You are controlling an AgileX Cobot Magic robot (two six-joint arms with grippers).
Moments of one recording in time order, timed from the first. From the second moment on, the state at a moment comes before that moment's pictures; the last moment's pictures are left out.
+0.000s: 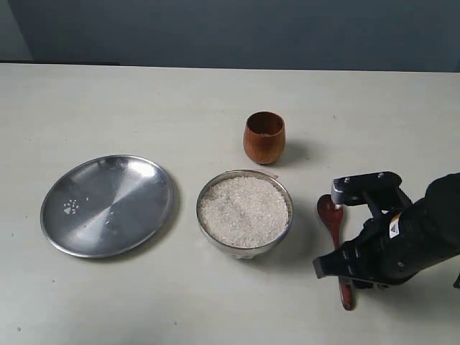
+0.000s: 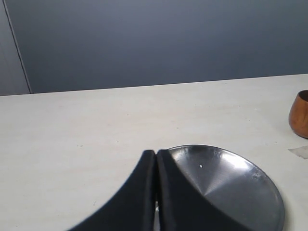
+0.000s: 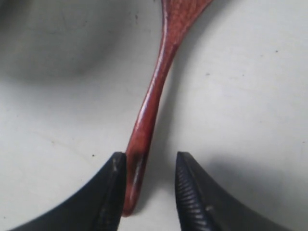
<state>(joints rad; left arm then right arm) -0.01 0.00 0.00 -0.05 0.21 0.03 0.49 1.51 -0.49 0.17 0.39 0.11</state>
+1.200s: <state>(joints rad) -0.01 0.00 0.00 -0.05 0.21 0.03 0.49 1.61 -0.50 0.23 0.30 0.11</state>
